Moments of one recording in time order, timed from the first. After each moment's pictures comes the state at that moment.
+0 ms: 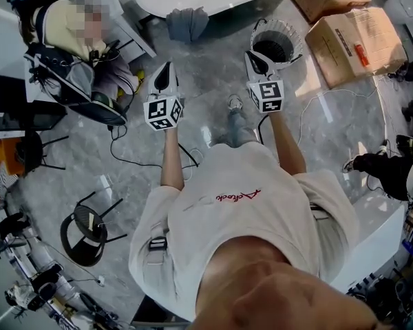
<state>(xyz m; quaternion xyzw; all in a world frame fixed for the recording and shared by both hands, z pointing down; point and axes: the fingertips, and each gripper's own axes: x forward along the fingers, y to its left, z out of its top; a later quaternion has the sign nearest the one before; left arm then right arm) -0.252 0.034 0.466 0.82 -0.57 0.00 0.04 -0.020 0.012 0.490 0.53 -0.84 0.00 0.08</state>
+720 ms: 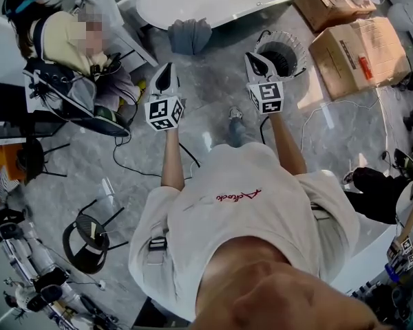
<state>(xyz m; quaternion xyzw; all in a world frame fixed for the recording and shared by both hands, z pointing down) -0.251 -0.058 0.464 0.82 -0.57 0.00 0.04 -0.023 -0.081 0.491 0.52 -0.85 0.00 0.09</state>
